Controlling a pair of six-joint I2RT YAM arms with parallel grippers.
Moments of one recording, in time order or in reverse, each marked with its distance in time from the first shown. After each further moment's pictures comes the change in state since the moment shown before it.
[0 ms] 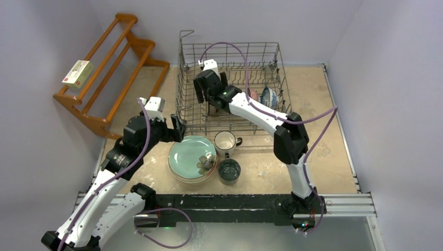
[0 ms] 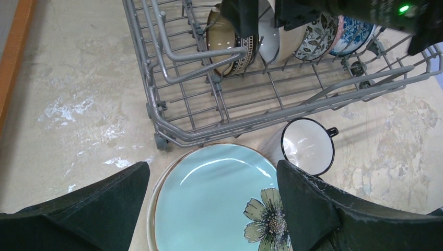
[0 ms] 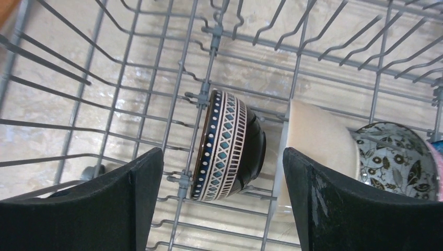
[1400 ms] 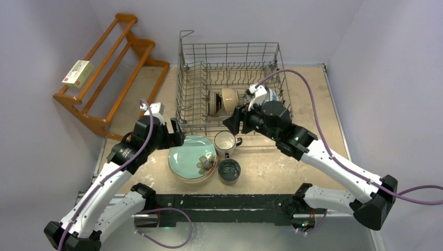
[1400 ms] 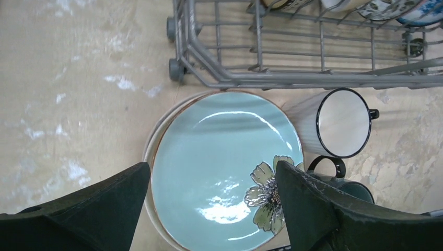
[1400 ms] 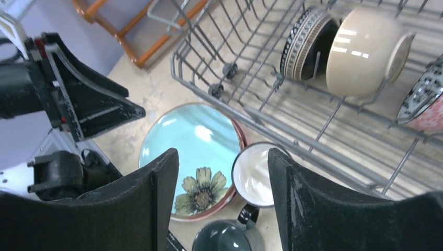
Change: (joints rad) left arm 0.000 0.082 0.003 -0.187 -0.055 -0.191; right arm 0.002 -1.011 -0.860 0.228 -0.496 0.114
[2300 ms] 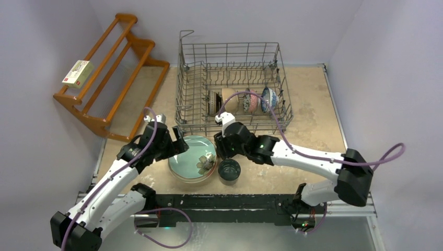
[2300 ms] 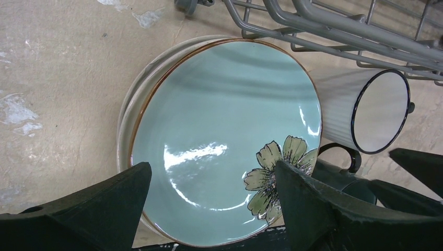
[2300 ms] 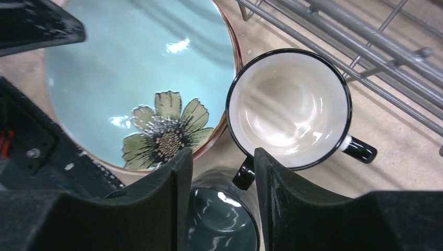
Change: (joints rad) left arm 0.000 0.047 -0.136 -0.045 0.056 -0.267; right arm 0.229 0.236 -0.103 -0.062 0.131 -0.012
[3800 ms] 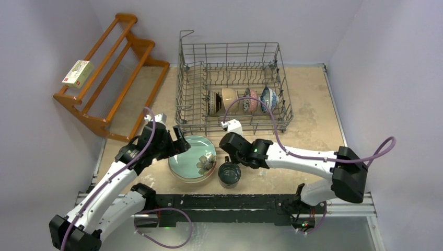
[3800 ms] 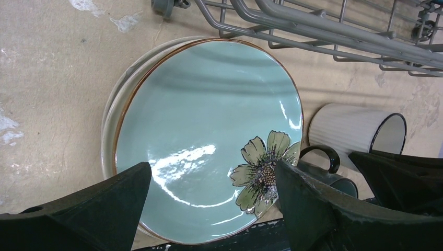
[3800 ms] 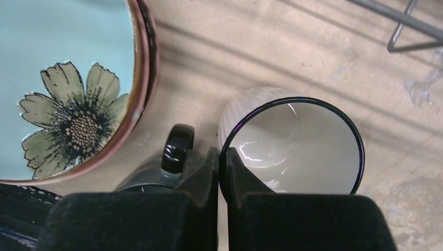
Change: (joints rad) left arm 0.000 -0.029 0.000 0.024 0.044 0.019; right arm 0.078 0.097 0.024 -0.240 0.287 0.198
